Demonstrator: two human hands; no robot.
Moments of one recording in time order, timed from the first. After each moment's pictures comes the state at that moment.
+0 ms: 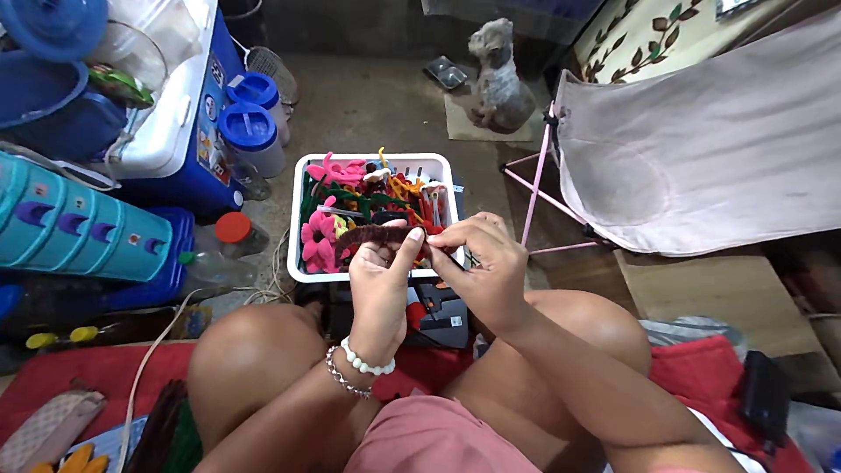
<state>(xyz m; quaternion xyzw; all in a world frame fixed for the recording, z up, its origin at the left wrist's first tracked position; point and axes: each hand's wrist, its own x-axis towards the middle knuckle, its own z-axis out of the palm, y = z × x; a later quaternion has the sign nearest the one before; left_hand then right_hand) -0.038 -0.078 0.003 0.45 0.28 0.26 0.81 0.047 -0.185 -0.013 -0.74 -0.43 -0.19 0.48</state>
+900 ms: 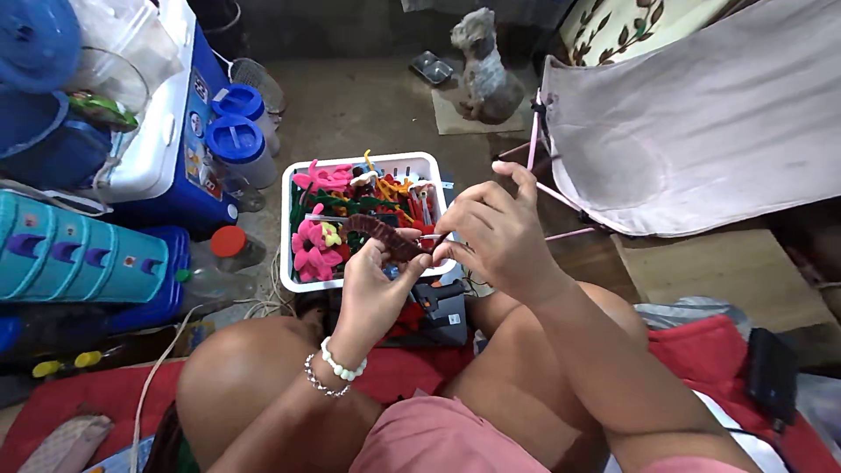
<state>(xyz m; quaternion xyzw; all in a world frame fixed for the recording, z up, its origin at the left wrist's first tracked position) -0.037 -0.058 -0.018 0.74 0.08 0.19 0.64 0.092 -0.217 0.015 -0.74 -0.58 -0.24 0.25</state>
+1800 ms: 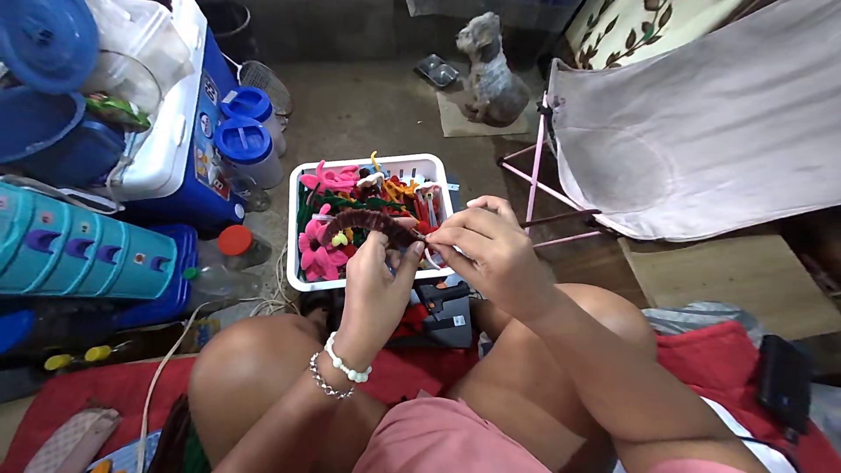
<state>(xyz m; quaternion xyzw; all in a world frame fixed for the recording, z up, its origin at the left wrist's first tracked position) -0.038 -0.056 -0.011 0.80 0.09 0.25 0.53 0.073 -0.209 0.003 -0.74 -0.54 -0.19 0.34</state>
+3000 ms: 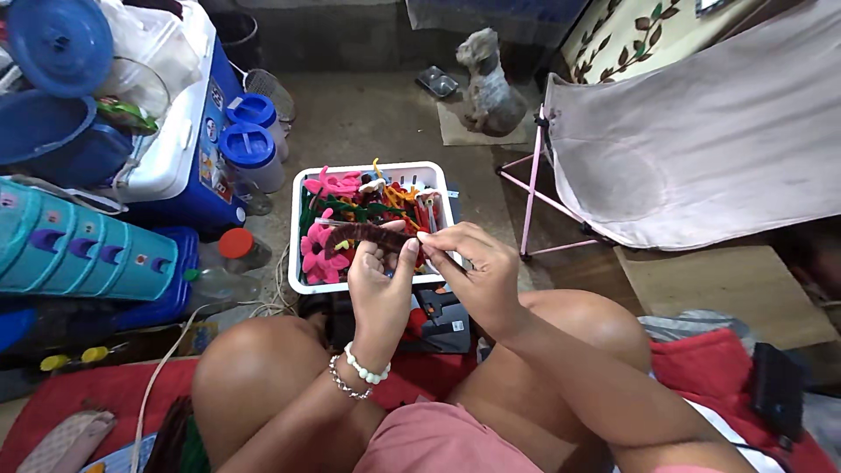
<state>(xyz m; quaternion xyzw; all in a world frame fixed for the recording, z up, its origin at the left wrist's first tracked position) -0.034 -0.076 -0.015 0.64 0.16 0.34 0.67 0.047 -0.189 -0.012 -0.73 -0.41 -0.15 0.53</state>
